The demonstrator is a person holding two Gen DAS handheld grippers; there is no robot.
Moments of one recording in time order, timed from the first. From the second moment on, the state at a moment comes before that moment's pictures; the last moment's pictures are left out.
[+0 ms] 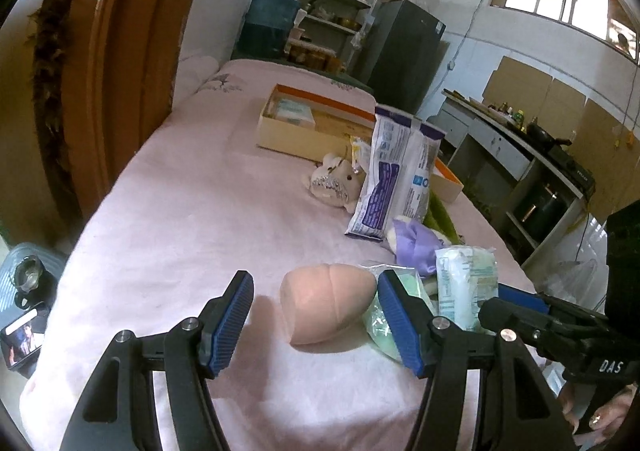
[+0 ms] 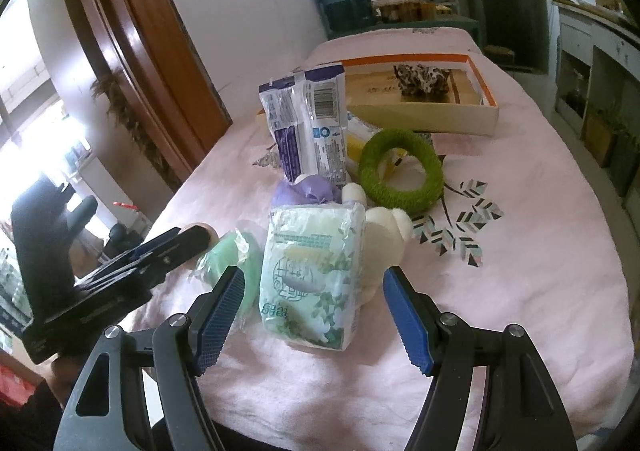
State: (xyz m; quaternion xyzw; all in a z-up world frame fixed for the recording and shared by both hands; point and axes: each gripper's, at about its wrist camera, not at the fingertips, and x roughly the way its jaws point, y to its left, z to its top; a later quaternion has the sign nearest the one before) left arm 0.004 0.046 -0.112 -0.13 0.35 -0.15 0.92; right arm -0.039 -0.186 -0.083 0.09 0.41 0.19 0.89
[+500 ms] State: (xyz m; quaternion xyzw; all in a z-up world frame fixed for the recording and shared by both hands) left arm 0.011 0.050 -0.124 -0.16 0.35 -0.17 0.91; right arm -0.032 -0.179 -0.095 0.09 0.43 0.19 0.88
